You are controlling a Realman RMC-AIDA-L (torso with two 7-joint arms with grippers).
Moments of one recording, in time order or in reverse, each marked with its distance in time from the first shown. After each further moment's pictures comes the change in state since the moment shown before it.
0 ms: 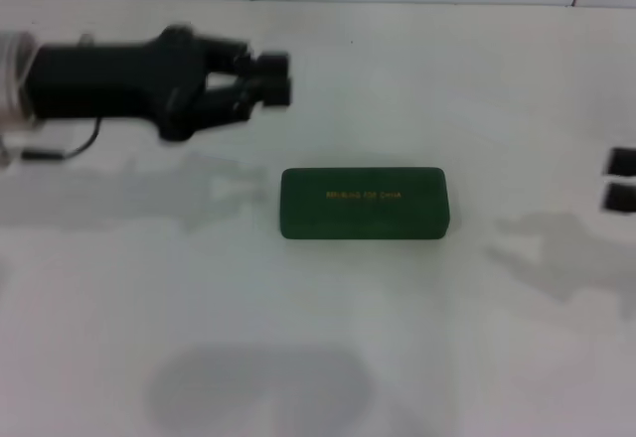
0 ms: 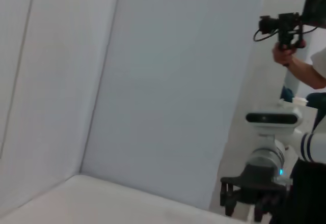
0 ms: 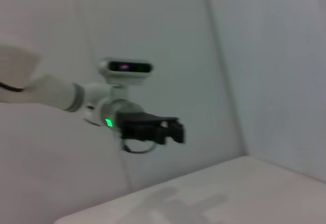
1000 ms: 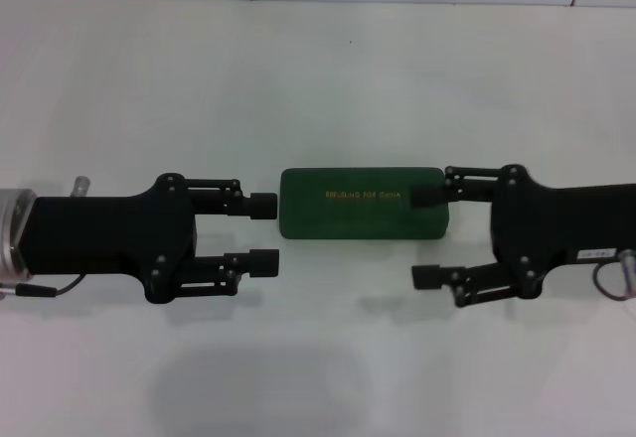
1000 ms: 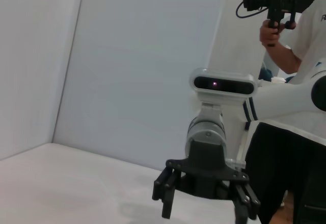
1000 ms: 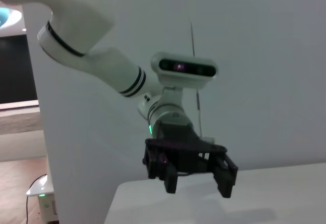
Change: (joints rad) left arm 0.175 -0.048 0.000 0.056 0.131 0.017 0.237; right arm 0.156 0.016 -0.520 0.255 0.197 0.266 -0.275
